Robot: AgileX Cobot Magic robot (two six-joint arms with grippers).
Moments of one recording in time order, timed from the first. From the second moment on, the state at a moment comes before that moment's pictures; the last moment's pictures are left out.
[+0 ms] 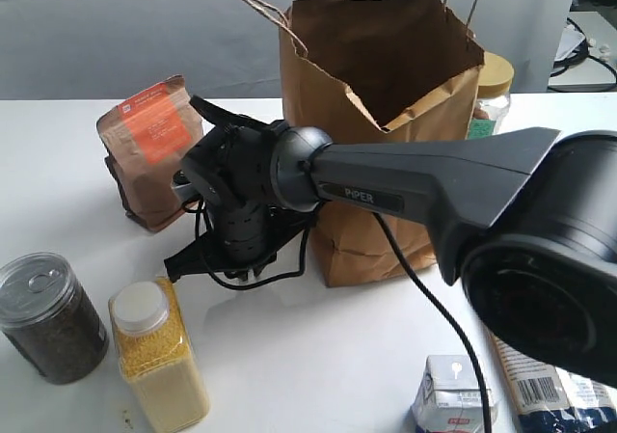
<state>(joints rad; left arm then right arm) 0.04 0.00 0.00 0.05 0.26 -0.12 1.14 2.38 -1.87 -0.19 0.95 0.53</state>
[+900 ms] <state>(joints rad) 0.04 0.00 0.00 0.05 0.26 -0.12 1.34 1.97 -1.74 -0.41 0.78 0.63</state>
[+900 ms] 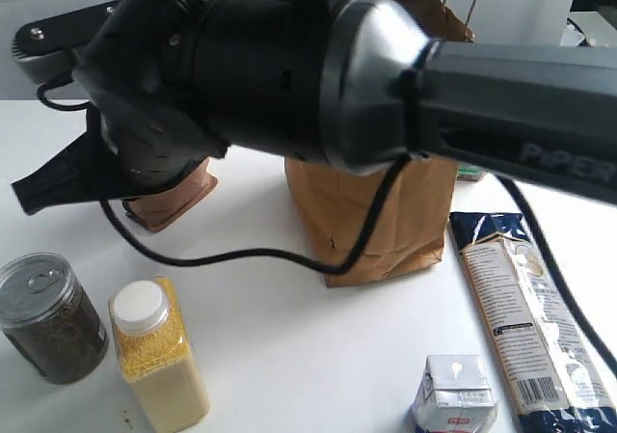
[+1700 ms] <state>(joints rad) 0.04 0.00 0.00 0.05 0.26 -0.12 1.38 1.44 -1.24 -0.65 0.61 0.88</state>
